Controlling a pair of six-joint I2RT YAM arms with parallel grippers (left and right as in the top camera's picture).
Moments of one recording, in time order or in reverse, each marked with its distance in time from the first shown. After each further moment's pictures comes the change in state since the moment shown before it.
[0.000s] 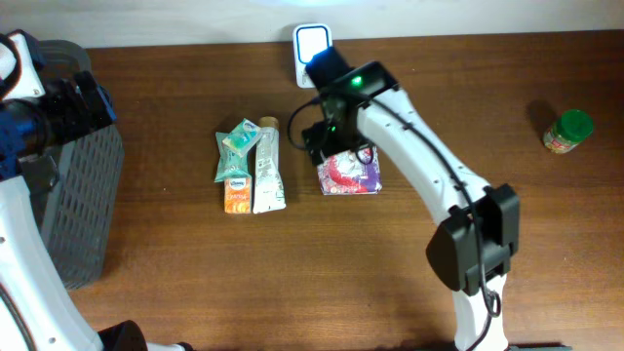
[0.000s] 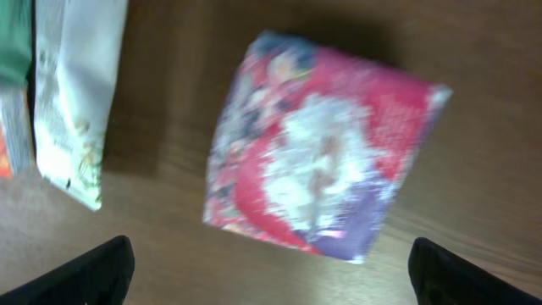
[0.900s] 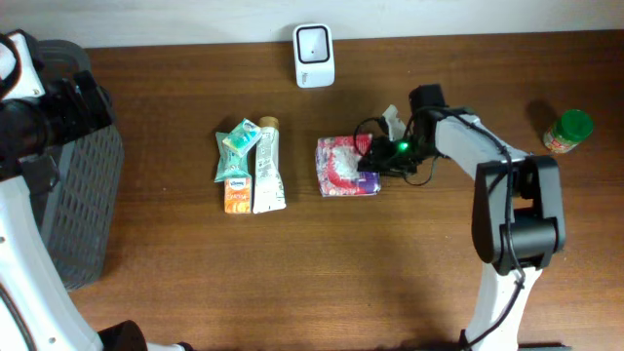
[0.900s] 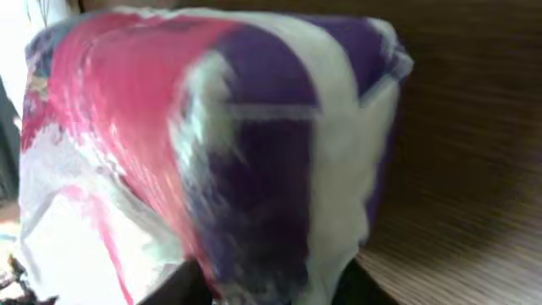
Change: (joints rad) left arm 0.000 0.000 0.000 0.000 0.000 0.000; right arm -0.372 0.005 -0.630 0.619 -0.692 -0.069
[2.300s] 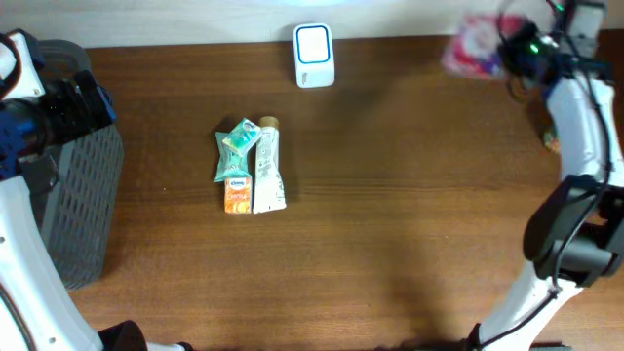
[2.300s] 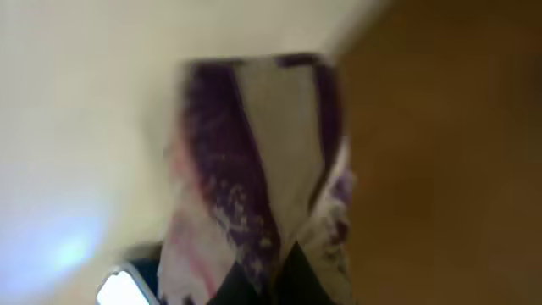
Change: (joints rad) left arm 0.000 0.000 0.000 -0.001 0.000 0.000; right arm -0.377 -0.062 0.420 0.182 0.423 0.604
